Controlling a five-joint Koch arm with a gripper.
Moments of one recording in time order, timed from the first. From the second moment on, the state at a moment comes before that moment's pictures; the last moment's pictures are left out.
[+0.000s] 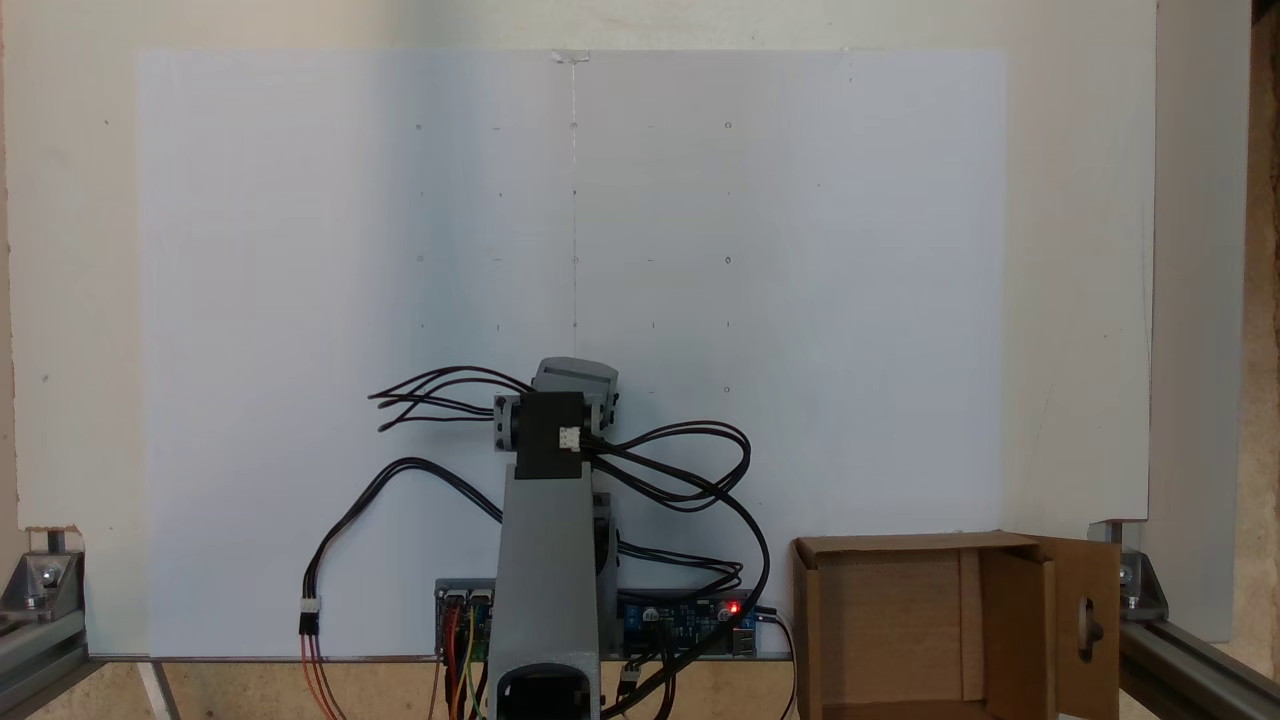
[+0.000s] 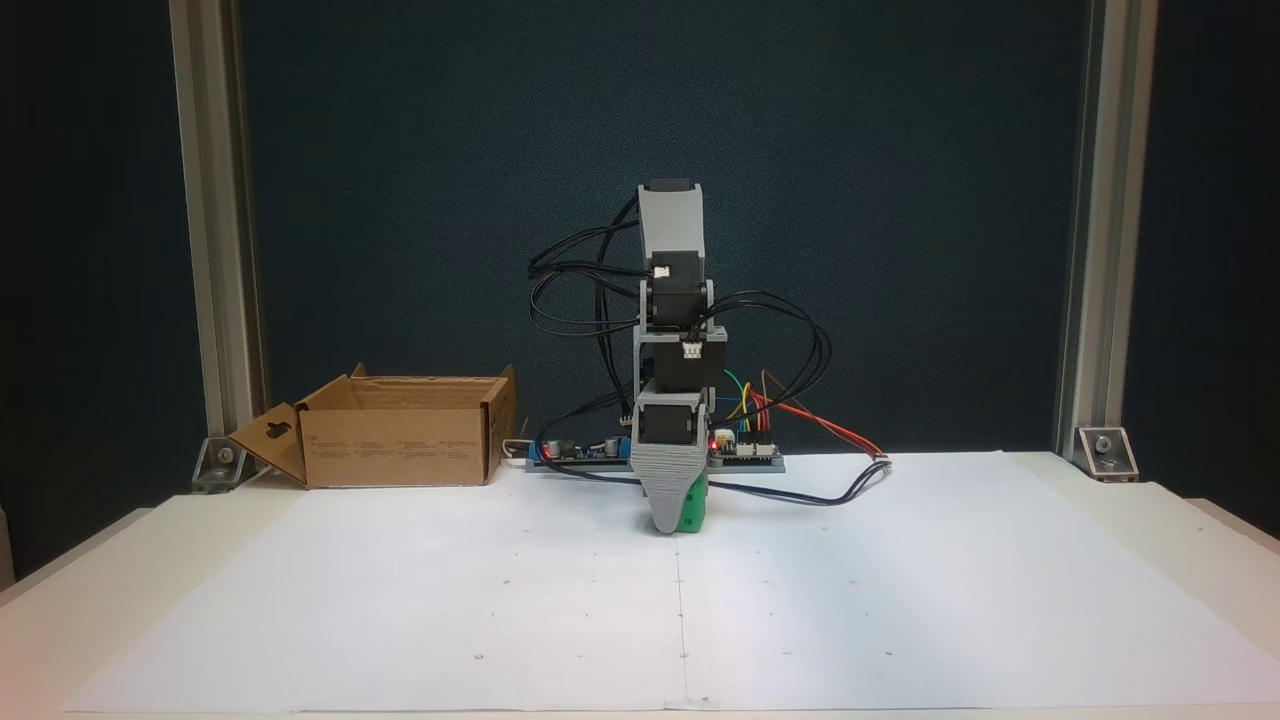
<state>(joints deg) -1.2 110.2 139.9 36.7 10.0</state>
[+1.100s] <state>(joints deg) 38.3 104.9 85.0 68.2 -2.9</state>
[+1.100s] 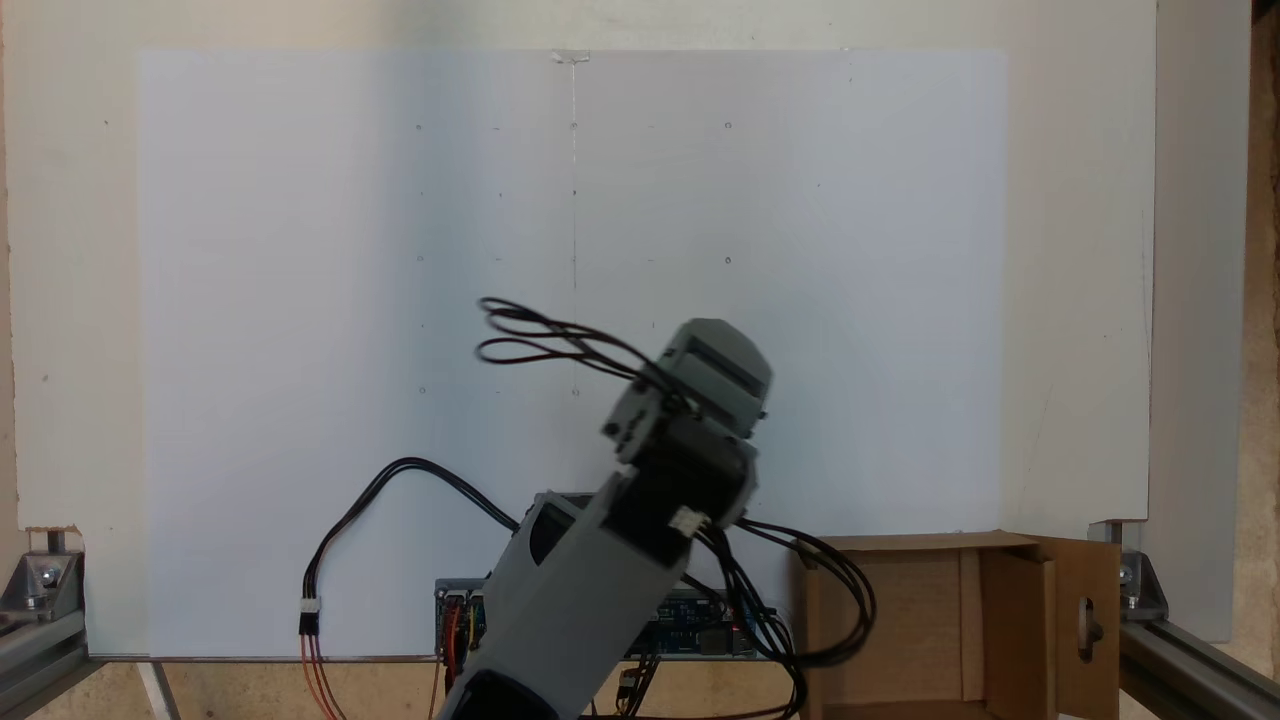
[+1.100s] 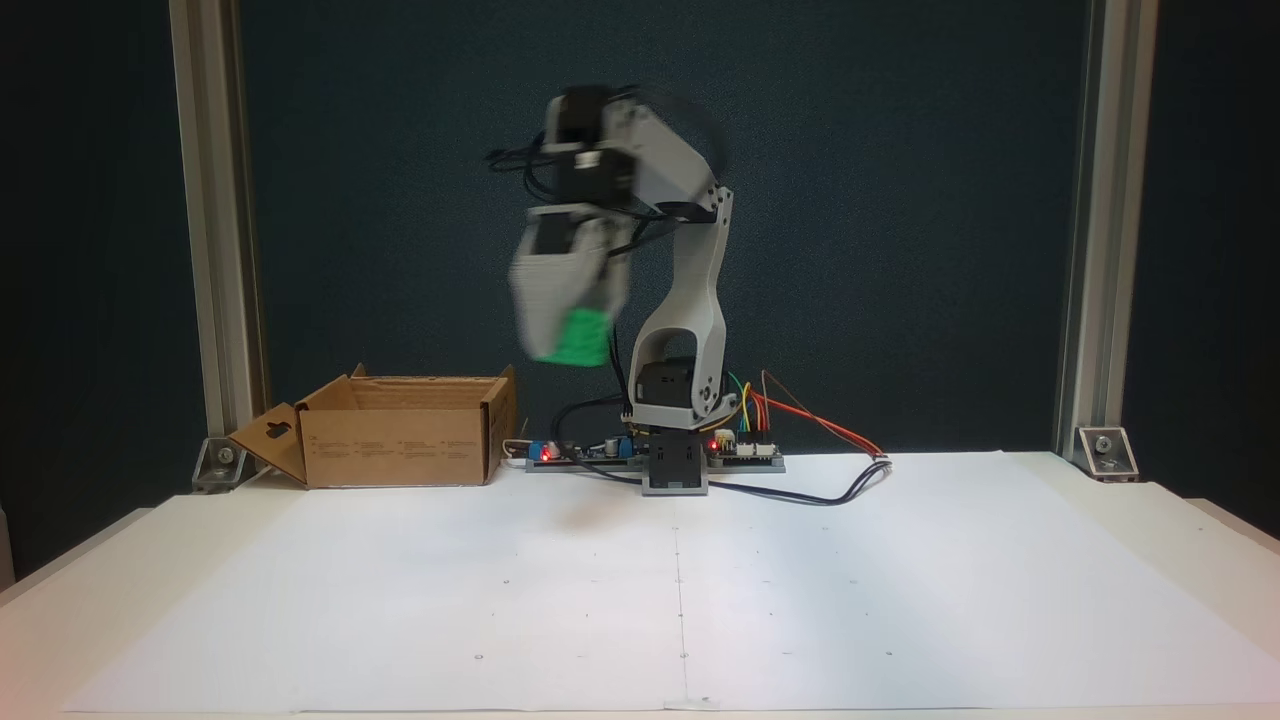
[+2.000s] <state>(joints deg) 102.4 83.0 85.1 41.0 -22.4</state>
